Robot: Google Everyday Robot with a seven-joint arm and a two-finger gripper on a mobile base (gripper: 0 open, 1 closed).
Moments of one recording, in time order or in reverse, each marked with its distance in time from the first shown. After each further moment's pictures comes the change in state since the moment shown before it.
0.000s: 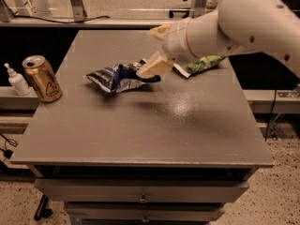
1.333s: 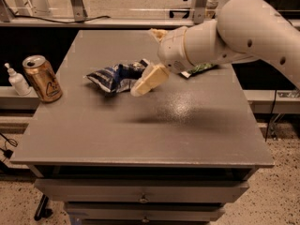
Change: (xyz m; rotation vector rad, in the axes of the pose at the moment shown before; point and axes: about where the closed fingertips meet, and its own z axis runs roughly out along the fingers) arm -0.010 0.026 0.011 -0.099 -0.102 0.098
